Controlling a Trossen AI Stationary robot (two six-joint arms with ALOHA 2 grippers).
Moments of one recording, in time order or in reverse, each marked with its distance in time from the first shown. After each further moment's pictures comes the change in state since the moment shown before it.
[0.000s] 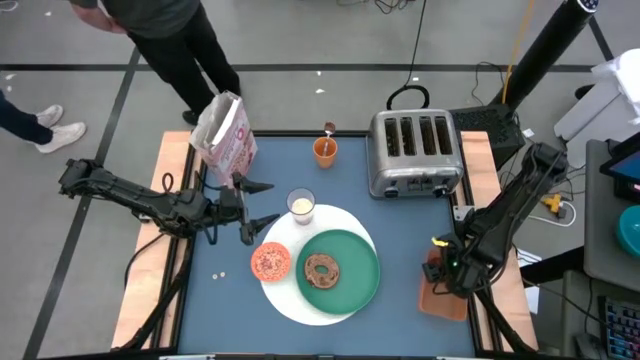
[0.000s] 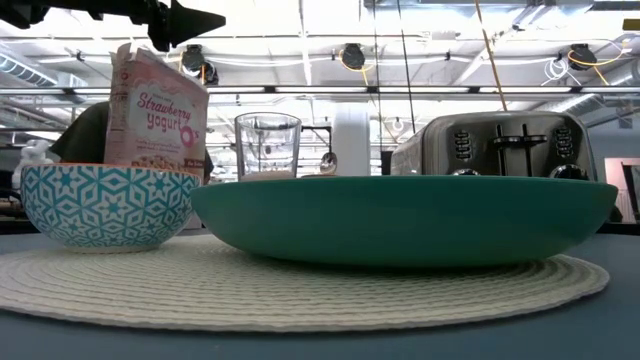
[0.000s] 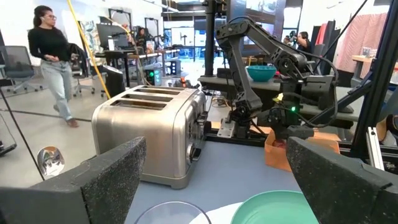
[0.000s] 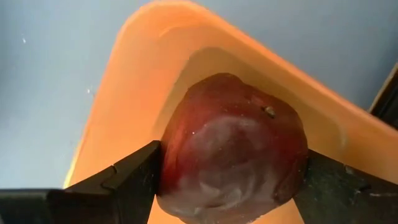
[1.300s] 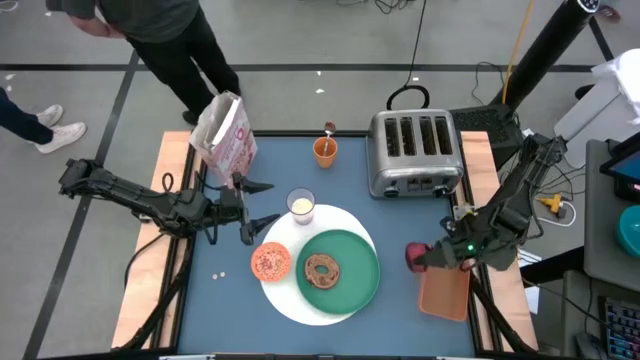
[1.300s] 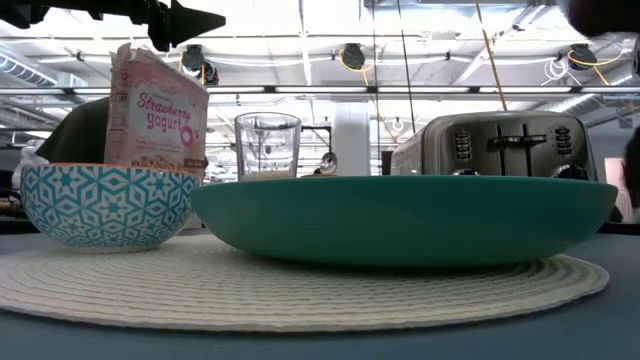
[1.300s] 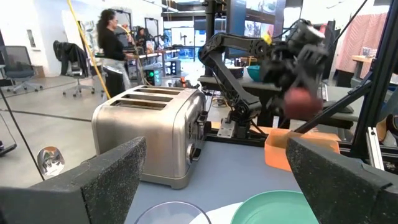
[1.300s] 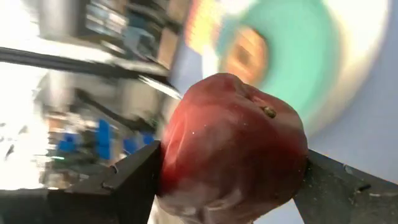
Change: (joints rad) left arm 0.000 0.000 0.000 0.000 0.000 0.000; right arm -0.001 -0.424 0.000 0.492 0.618 -0.535
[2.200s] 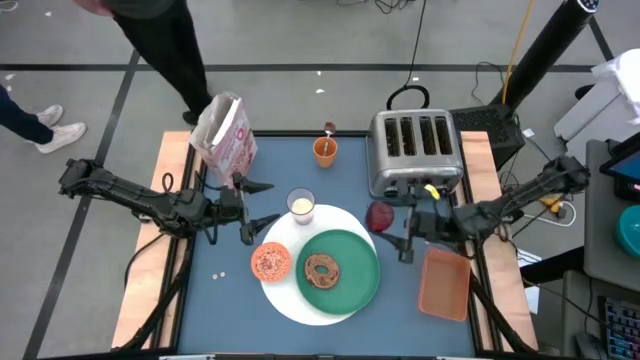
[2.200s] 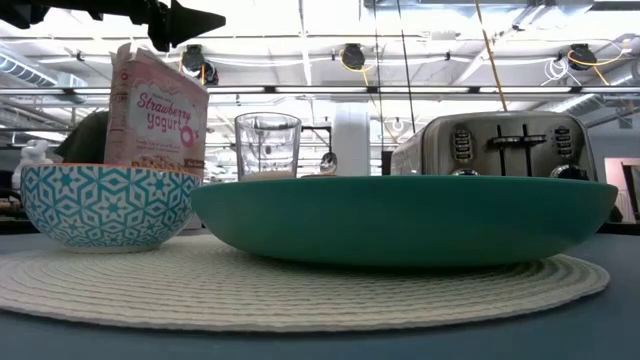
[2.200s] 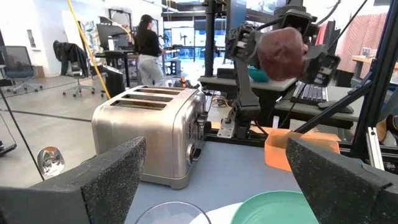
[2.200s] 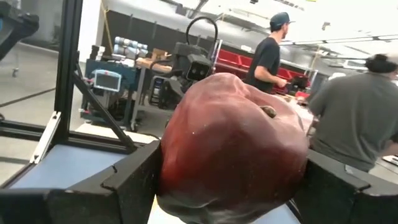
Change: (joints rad) left arm 0.000 0.000 0.000 0.000 0.000 0.000; right arm -0.534 0.294 0.000 0.944 -0.141 -1.998
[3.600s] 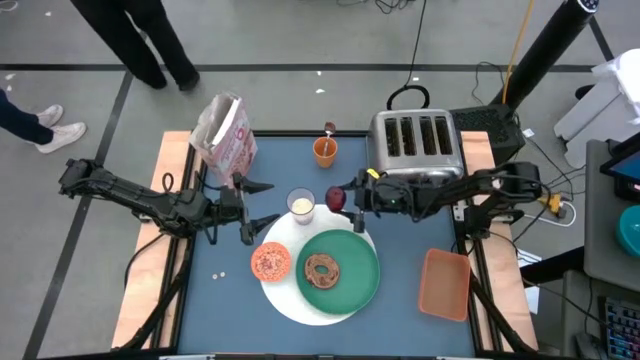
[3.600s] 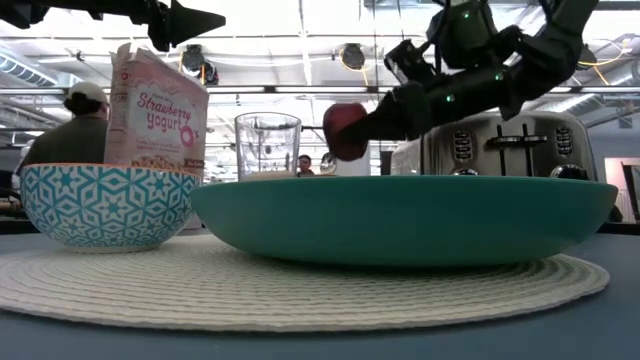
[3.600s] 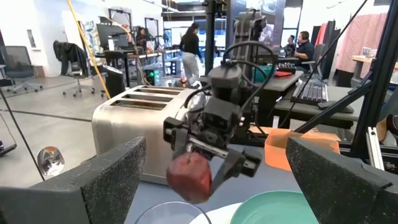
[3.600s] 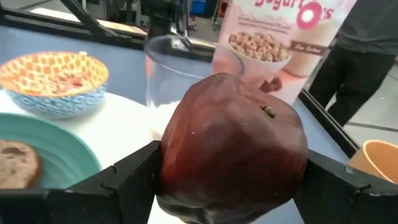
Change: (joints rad) left arm 0.000 0.000 0.000 0.000 0.000 0.000; right arm -0.540 0.623 0.000 0.249 -0.510 0.073
